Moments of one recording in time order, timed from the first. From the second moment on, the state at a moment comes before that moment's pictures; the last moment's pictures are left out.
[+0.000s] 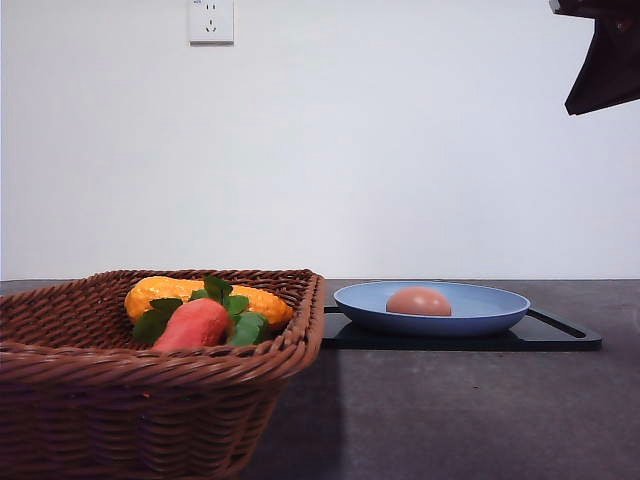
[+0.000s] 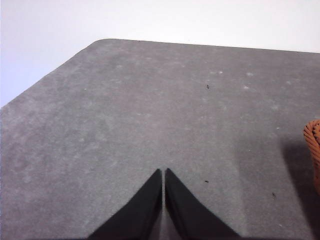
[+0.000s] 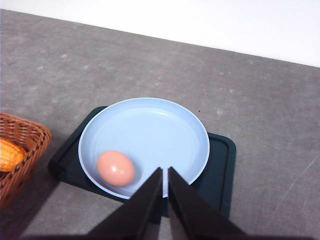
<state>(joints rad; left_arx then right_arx) -0.08 0.01 0.06 -0.24 -0.24 -0.07 0.52 0.75 0.53 -0.11 0.21 0.07</state>
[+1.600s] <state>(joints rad) -0.08 0.01 0.06 -0.24 -0.24 -0.07 0.07 0.05 0.02 0.00 -0.13 -0.03</state>
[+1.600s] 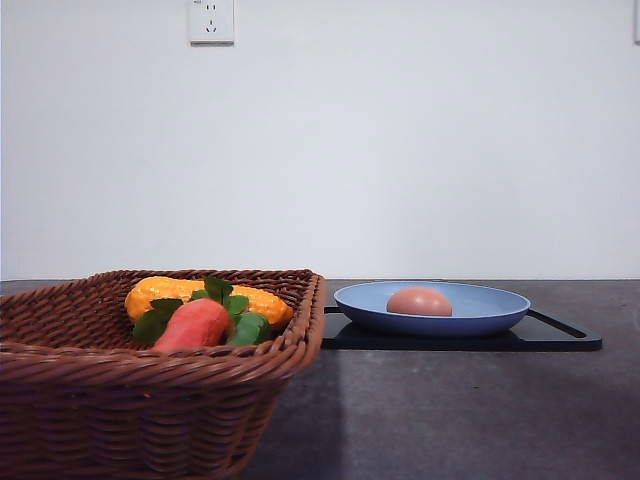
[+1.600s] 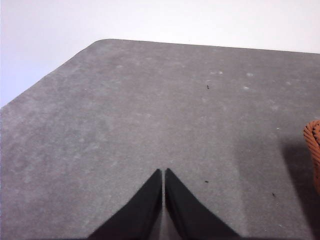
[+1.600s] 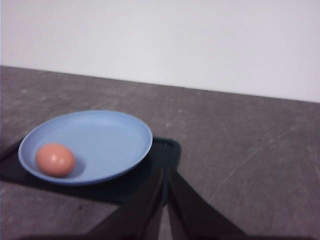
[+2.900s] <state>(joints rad) -0.08 0.01 0.06 -0.24 -0.24 -0.07 0.07 0.04 0.02 -0.06 -0.13 0.01</state>
